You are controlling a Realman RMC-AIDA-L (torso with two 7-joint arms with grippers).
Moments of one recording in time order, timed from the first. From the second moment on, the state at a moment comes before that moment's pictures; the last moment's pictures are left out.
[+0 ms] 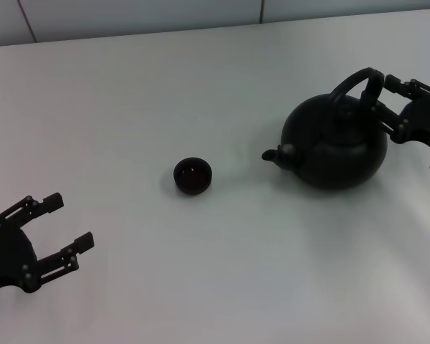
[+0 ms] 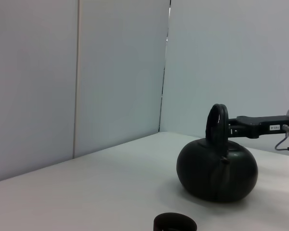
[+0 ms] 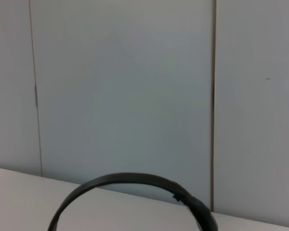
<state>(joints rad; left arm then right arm) -0.24 -2.06 0.63 0.49 1.83 1.66 -0.87 0.36 2.08 -0.38 -0.40 -1.67 -1.30 0.77</state>
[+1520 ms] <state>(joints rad) -0.39 -2.02 0.66 0.52 1.97 1.68 -1.00 0.27 2.07 -0.23 -0.70 -2.21 -1.82 0.90</state>
